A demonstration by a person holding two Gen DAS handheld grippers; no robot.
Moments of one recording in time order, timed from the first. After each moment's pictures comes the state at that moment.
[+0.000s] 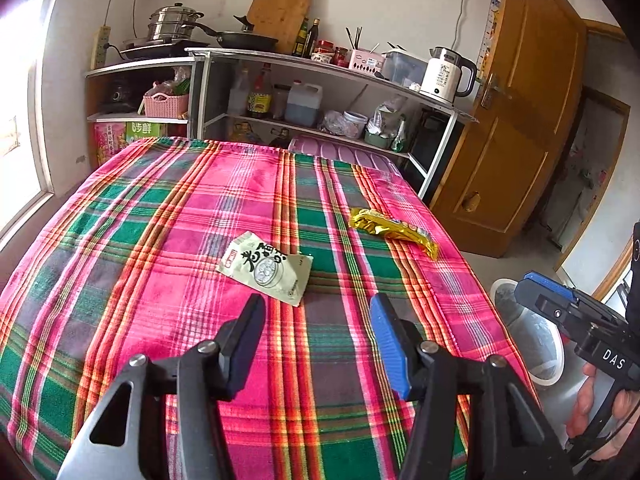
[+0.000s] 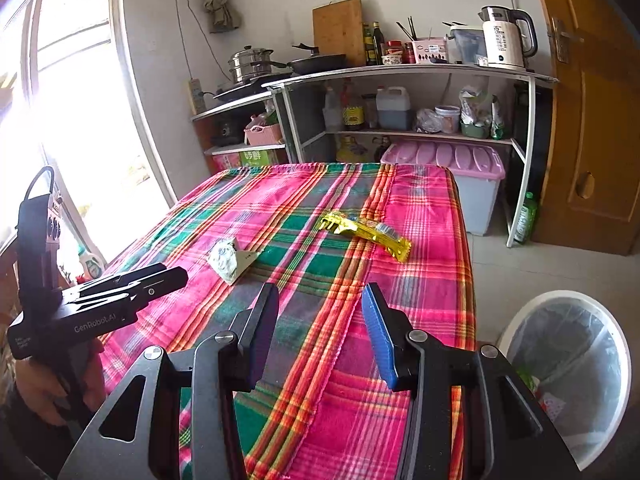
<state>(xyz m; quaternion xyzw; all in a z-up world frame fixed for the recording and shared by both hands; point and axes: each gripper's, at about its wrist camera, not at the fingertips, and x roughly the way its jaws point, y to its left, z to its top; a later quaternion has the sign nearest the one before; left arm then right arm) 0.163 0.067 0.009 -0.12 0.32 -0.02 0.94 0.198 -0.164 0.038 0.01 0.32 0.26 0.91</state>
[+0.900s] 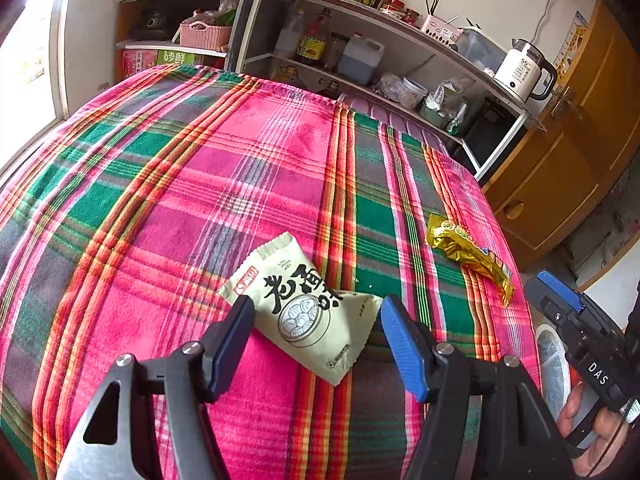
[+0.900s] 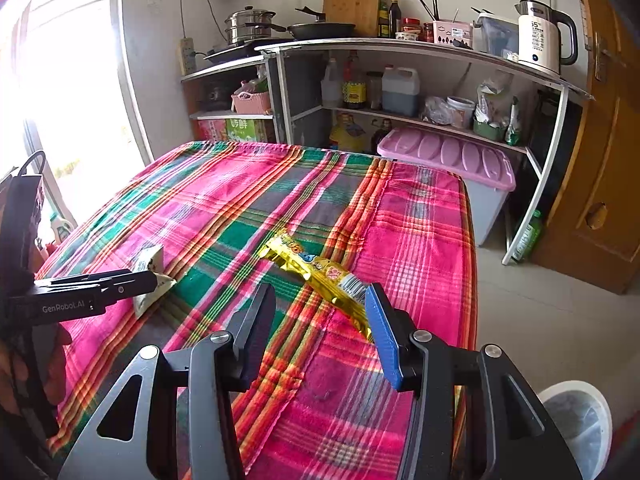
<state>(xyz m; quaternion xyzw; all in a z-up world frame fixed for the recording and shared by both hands) 0.260 0.092 -0.035 -0.20 0.41 0.03 0.89 0.321 -0.137 0.002 -0.06 0.36 0.26 0.90</state>
